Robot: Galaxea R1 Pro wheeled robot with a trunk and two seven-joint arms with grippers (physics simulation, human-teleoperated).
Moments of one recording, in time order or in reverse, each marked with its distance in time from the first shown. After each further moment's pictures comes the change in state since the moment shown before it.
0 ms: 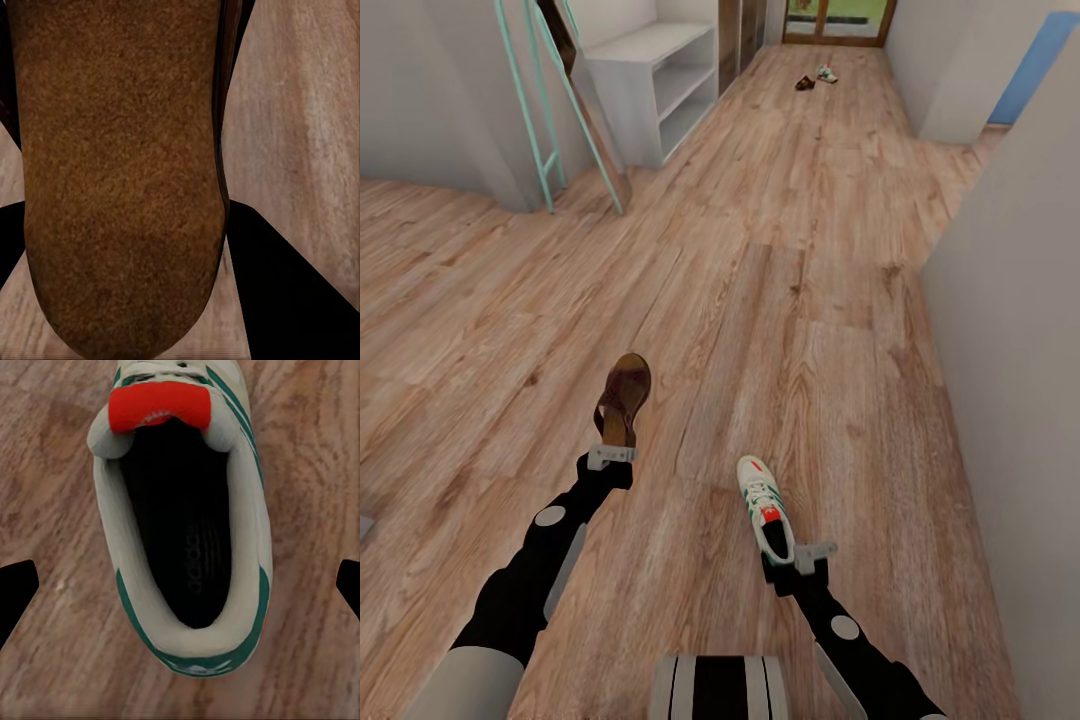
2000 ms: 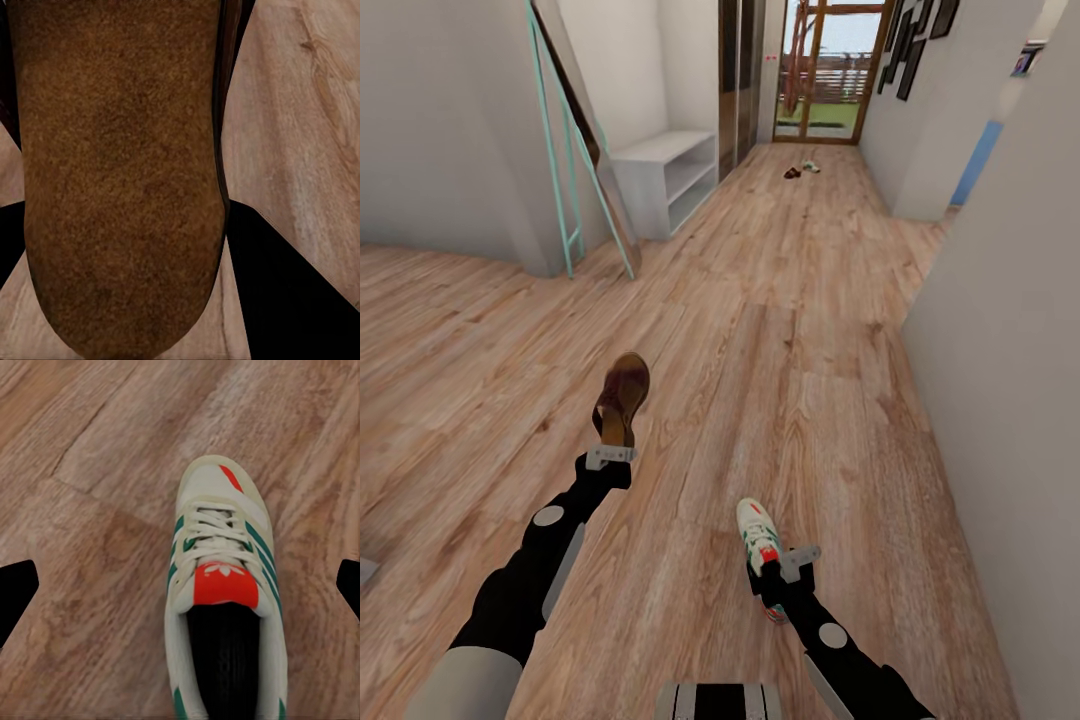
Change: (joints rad) left arm 0.000 0.005 0.002 0.000 0.004 0.001 -0.001; right arm 0.000 0.006 0.105 0.008 -0.003 -0.003 -0.001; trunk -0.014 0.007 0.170
